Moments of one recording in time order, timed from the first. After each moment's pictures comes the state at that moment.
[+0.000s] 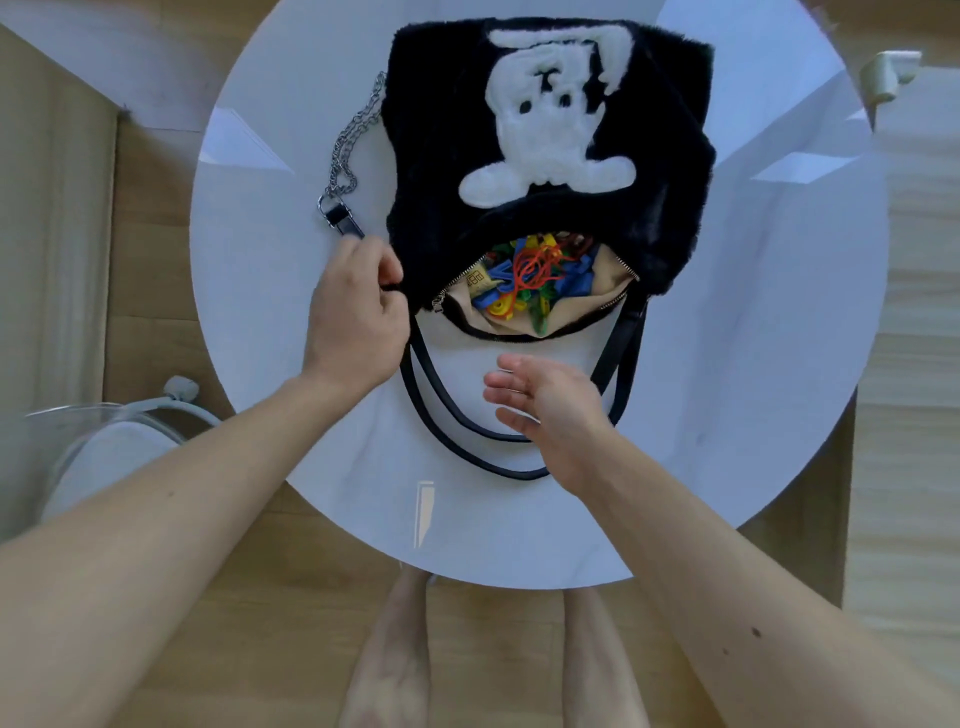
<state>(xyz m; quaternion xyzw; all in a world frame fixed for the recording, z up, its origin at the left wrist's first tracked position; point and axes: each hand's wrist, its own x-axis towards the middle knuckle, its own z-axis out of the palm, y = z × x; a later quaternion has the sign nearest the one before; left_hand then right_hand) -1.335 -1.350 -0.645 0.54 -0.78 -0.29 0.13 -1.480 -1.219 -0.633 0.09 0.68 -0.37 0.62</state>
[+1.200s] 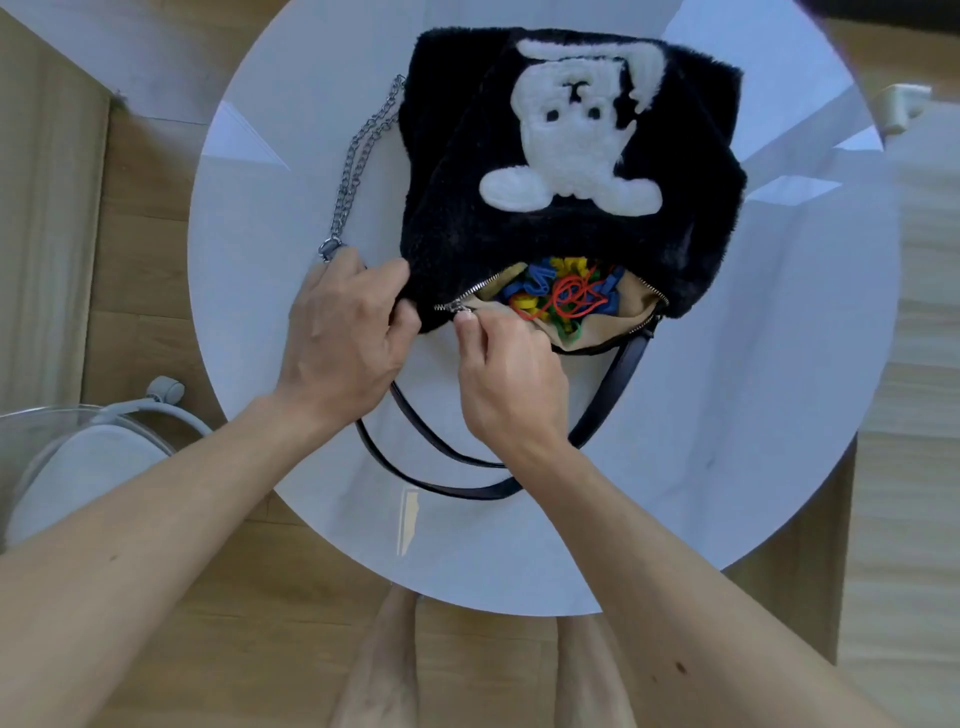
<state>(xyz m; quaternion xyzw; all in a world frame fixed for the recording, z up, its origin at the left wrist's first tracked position) -1.317 -1.360 -0.635 0.45 -0.88 -0.15 0.06 -1.441 -1.272 -0.624 -0.39 0.83 -0.19 0.34</state>
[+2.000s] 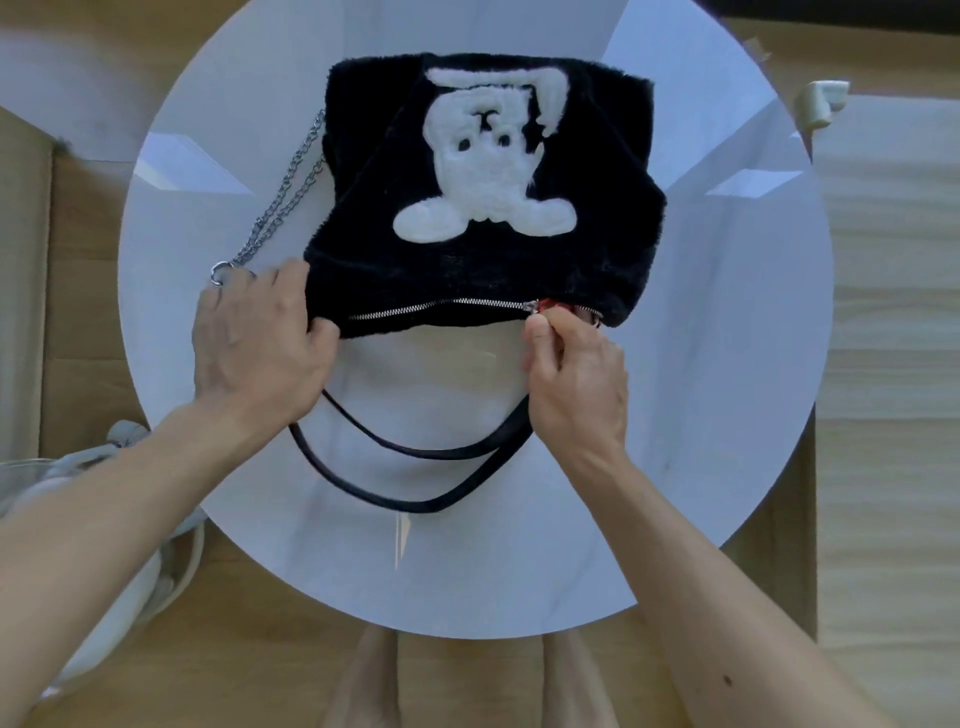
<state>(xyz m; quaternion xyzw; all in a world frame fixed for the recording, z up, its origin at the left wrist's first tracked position) -1.331 -1.378 -0.636 0.52 -0.85 -0.08 -0.03 -1.529 -1.237 -0.629 -0.32 0.88 -0.23 0.26</state>
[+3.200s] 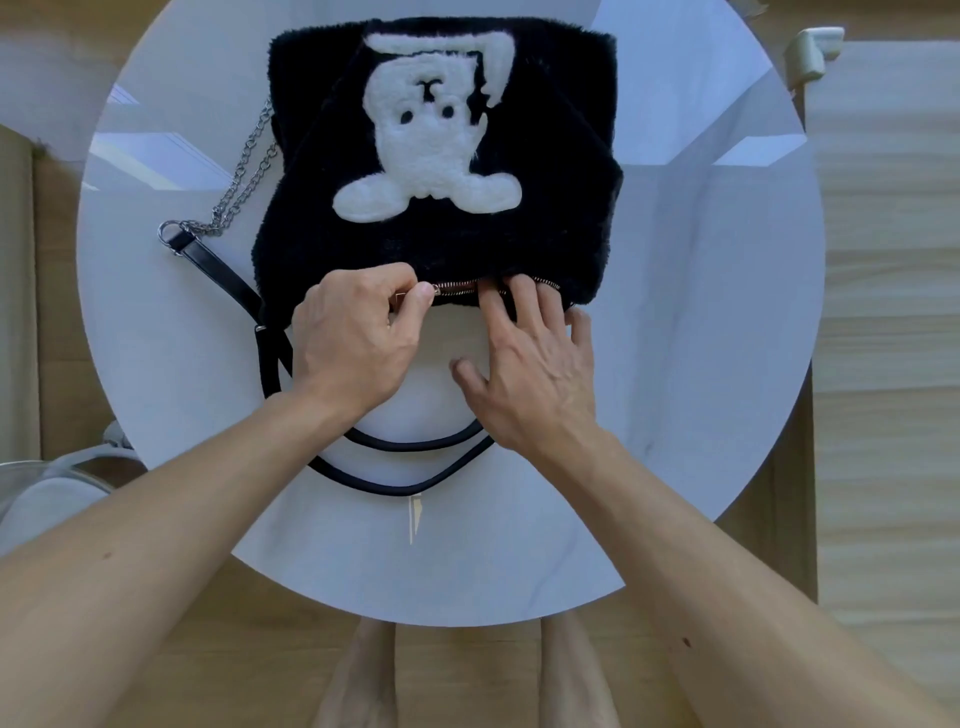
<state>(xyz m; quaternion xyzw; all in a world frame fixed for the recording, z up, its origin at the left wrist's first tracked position) -1.417 -1.331 -0.640 0.49 -0.83 -0.25 0.08 -1.540 -1.225 -0.649 -0.53 0.83 -0.03 0.19</state>
